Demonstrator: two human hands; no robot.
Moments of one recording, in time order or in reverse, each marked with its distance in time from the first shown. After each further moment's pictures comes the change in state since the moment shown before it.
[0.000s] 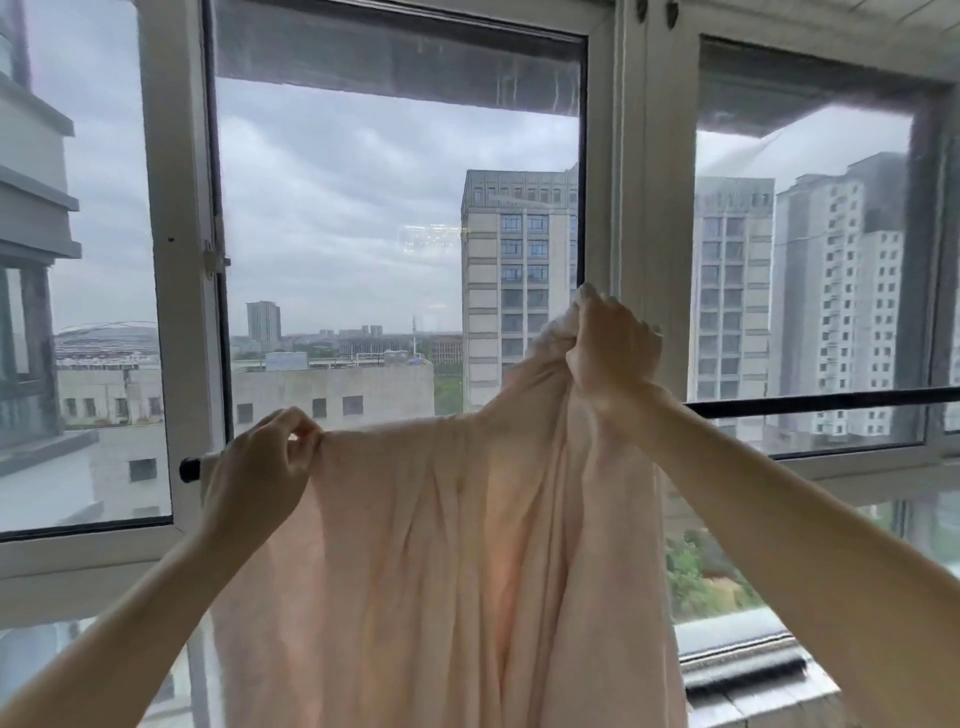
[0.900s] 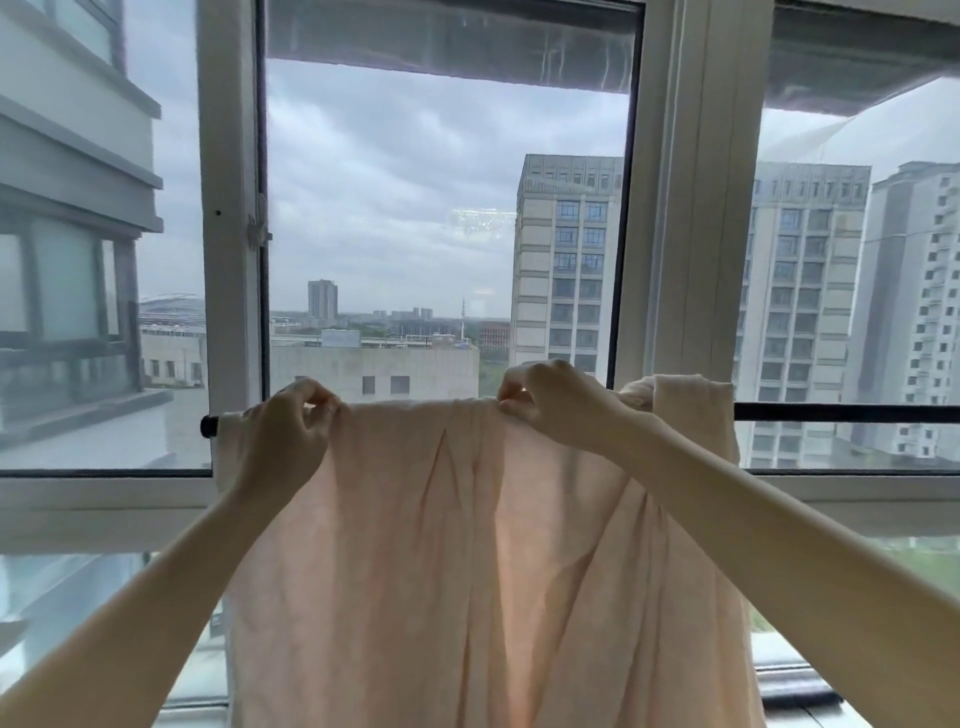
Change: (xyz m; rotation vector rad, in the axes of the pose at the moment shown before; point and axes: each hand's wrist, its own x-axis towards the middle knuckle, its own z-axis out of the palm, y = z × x) left_hand -0.005 0.022 0.010 -0.019 0.069 -0.184; right_hand -0.028 0.003 0.033 0.253 -0.572 -0.573
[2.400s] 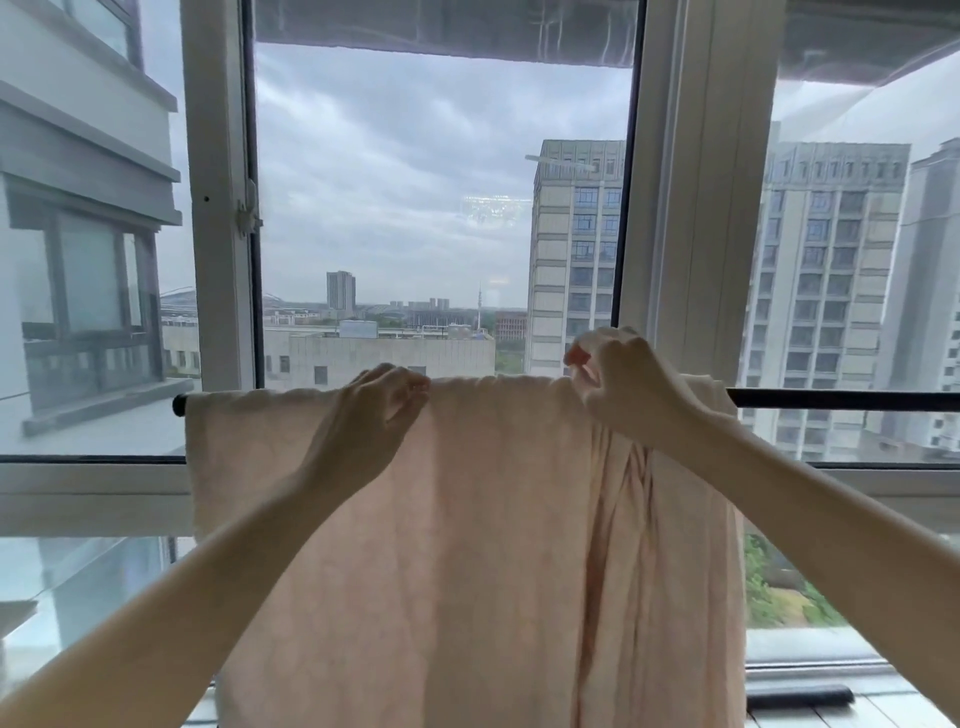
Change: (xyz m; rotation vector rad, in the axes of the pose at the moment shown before) left_hand -0.013 0.060 0.051 -0.110 -0.174 0.388; right_hand -0.043 0.059 -0.021 -0.020 0.249 0.075
